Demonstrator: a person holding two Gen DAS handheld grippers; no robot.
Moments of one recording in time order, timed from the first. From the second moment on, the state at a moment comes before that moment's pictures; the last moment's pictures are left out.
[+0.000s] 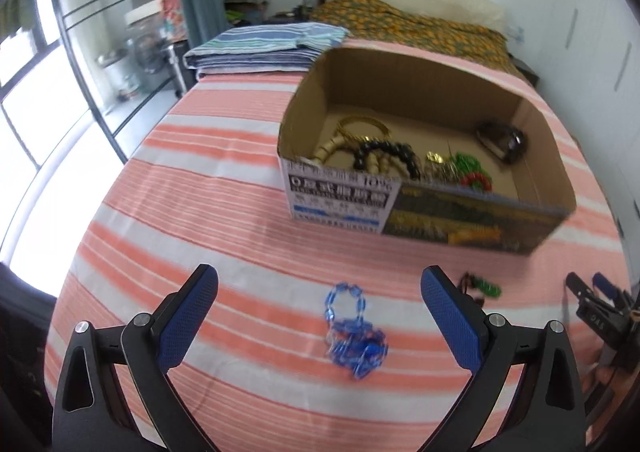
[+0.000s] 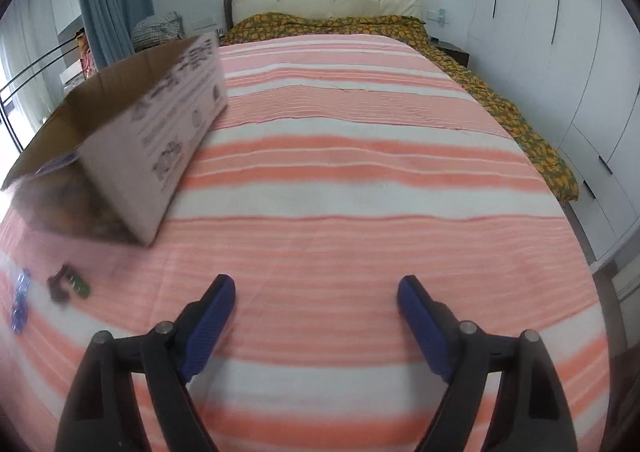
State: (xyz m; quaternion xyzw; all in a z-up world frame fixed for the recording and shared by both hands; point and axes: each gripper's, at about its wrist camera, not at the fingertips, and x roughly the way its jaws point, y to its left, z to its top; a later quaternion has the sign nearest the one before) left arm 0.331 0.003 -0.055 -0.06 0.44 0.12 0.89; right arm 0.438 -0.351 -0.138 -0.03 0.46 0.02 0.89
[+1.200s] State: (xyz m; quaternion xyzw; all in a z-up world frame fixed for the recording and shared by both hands) left arm 0.332 -0.020 -0.020 -0.03 0.44 0.35 0.83; right arm 0.446 -0.353 -0.143 -0.03 0.47 0.03 0.88
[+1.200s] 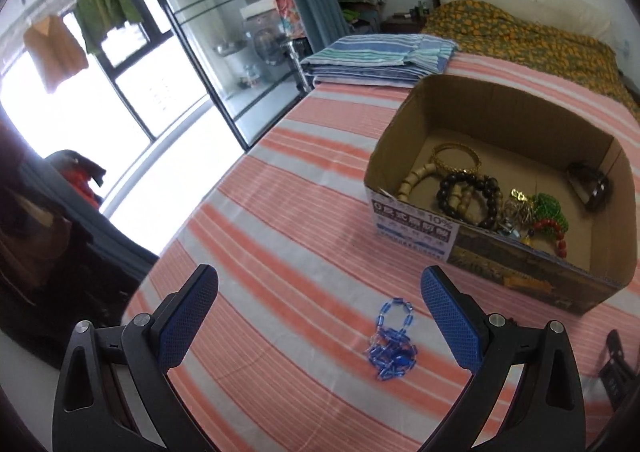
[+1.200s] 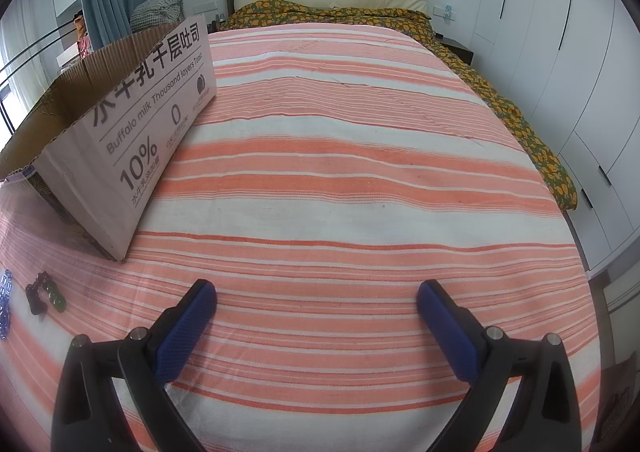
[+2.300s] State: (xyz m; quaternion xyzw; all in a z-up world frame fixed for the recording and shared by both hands) left arm 0.240 0.080 -0.029 -0.07 0.41 0.14 0.90; right arm 0.331 -0.342 -0.065 -0.02 0.38 0.03 0.92
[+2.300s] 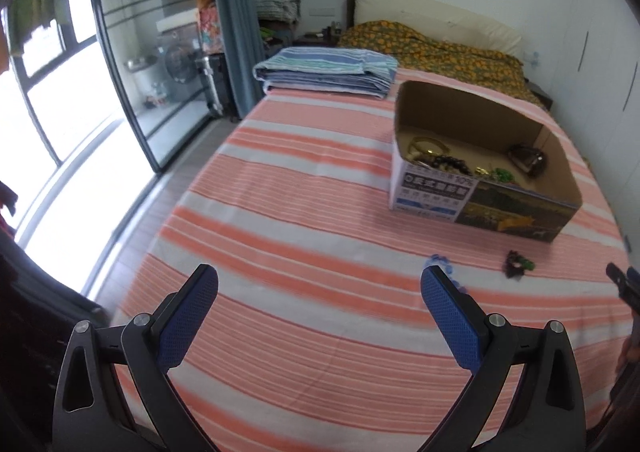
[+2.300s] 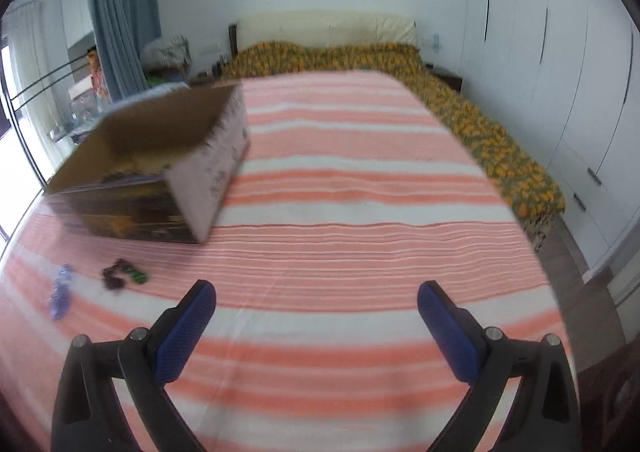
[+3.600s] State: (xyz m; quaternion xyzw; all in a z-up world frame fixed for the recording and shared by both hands) left arm 0.311 -0.011 -0.132 0.01 0.46 -0.01 0.89; right arm 0.357 -0.203 -0.116 -0.05 0.45 0.24 0.86
